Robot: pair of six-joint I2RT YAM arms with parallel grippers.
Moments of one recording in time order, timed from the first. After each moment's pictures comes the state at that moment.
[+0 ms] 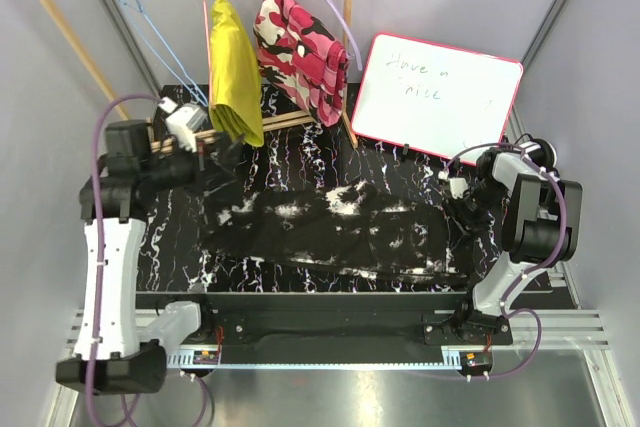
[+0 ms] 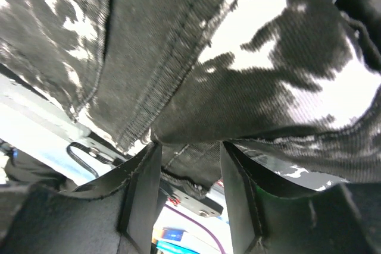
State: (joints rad) left arm 0.11 1.00 1.34 -1.06 0.76 0.12; right arm -0.19 1.76 1.07 -1.14 -0.31 -0.62
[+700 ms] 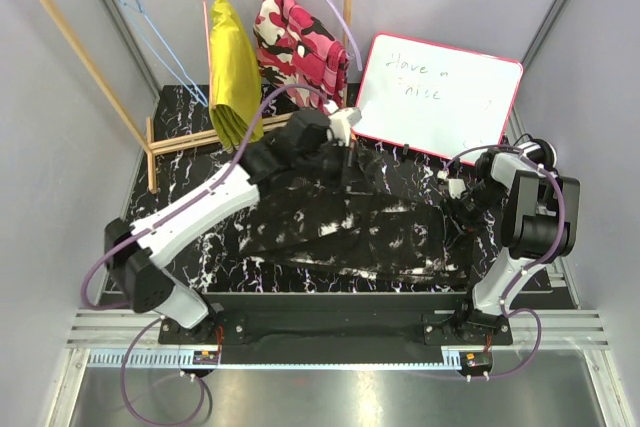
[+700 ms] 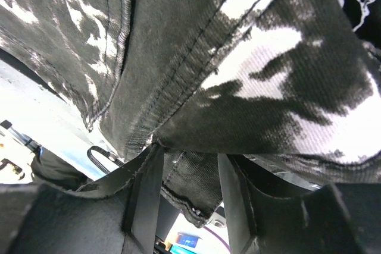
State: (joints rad) left arm -0.82 1.50 1.48 -0.56 0.41 -0.61; right arm -0.19 1.80 1.08 -1.14 -0.39 -0.58
